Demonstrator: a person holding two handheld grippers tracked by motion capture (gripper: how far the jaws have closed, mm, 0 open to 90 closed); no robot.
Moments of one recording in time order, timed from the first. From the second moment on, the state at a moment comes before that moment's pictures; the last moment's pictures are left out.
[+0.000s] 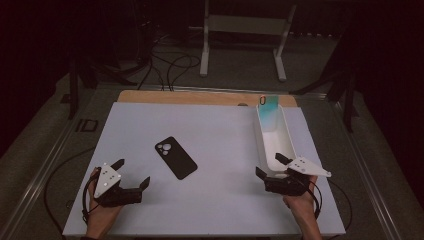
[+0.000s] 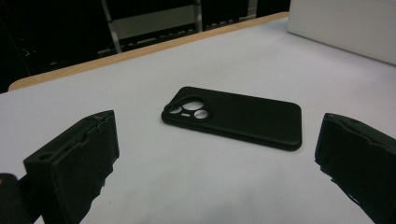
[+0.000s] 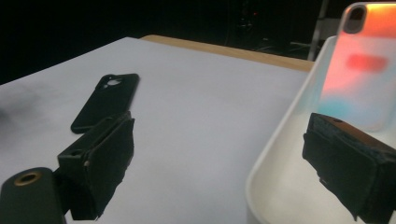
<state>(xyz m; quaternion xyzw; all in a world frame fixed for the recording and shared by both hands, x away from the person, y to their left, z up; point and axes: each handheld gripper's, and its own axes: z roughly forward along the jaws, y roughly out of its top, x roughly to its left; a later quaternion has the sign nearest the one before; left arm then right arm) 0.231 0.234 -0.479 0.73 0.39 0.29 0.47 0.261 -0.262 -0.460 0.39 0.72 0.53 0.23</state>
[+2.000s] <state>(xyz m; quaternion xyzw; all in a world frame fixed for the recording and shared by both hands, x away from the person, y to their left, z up) 0.232 0.233 -0.481 0.74 0.40 0.29 0.47 0.333 -0.083 -0.438 0.33 0.86 0.36 0.13</state>
